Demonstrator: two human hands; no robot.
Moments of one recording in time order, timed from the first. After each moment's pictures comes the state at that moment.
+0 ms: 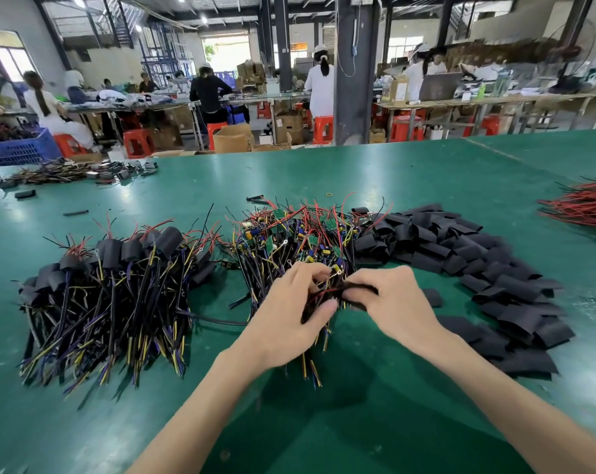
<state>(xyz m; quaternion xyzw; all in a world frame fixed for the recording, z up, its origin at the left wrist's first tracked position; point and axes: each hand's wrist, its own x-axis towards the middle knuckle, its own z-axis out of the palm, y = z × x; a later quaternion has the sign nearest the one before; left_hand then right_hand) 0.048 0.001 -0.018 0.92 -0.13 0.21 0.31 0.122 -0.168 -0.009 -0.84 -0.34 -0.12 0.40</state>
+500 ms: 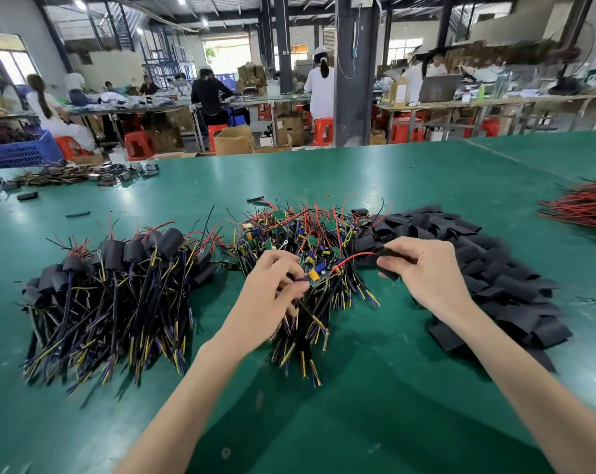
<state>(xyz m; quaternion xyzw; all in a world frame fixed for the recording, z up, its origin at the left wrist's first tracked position) 0.057 0.022 -0.011 0.88 -0.06 0.24 0.41 0.152 -0.194 0.010 -0.82 -0.26 -0.13 0.50</state>
